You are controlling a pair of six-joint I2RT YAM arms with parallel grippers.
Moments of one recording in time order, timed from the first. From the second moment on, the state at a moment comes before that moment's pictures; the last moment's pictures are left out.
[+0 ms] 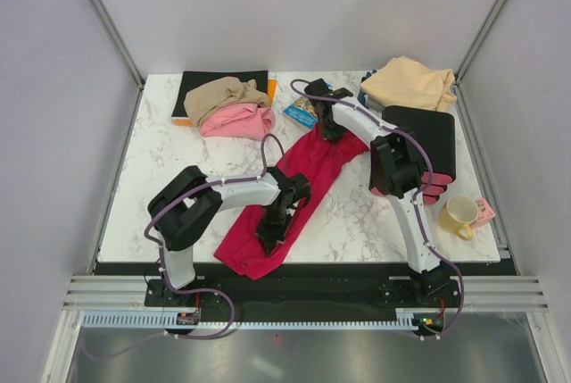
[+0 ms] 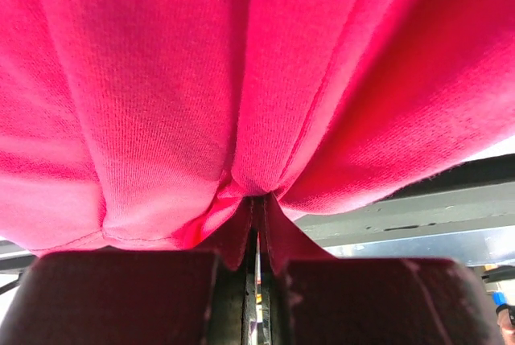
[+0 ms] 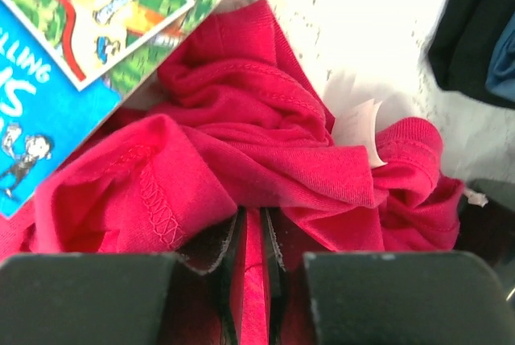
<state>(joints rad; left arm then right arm) -0.92 1.86 1.12 -1.00 0.16 -0.52 0.46 2.42 2.09 -0.91 0.37 0.30</state>
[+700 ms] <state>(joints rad) -0.92 1.99 1.32 -1.07 0.13 -0.52 0.41 2.44 2.14 -0.90 0.35 0.27</state>
